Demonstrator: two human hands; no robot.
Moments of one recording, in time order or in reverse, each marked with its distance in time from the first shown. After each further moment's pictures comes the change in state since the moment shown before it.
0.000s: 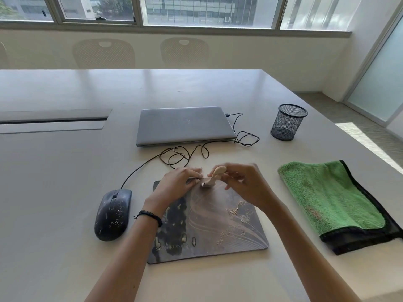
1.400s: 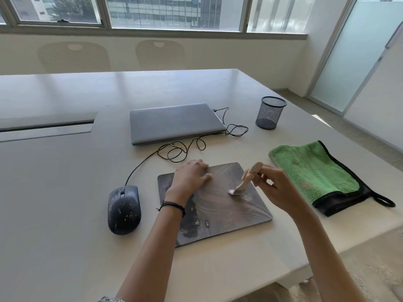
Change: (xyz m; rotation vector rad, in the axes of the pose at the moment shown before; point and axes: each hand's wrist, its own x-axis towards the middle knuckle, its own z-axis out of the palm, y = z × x) left_hand -0.007 0.028 0.002 0.064 -0.045 -0.025; right_hand -0.066 -0.011 -0.010 -0.171 0.178 -0.005
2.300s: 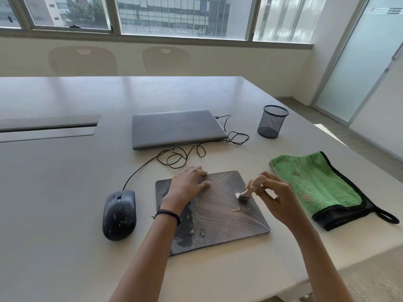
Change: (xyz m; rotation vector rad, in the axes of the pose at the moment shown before) left_hand -0.001 0.000 0.000 -0.015 0.013 -0.005; right_hand -0.007 0.014 -0.005 -0.006 0.074 -0.097
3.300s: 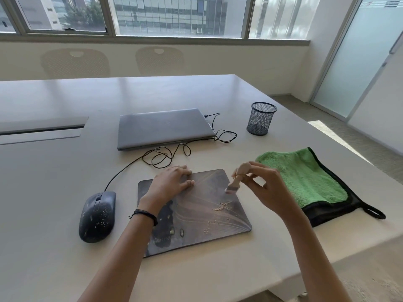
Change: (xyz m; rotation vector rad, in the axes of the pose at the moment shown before) left_hand 0.001 0.000 0.002 0.030 -0.012 -0.025; right_hand 0.015 0.004 -0.022 0.026 -0.045 -0.006
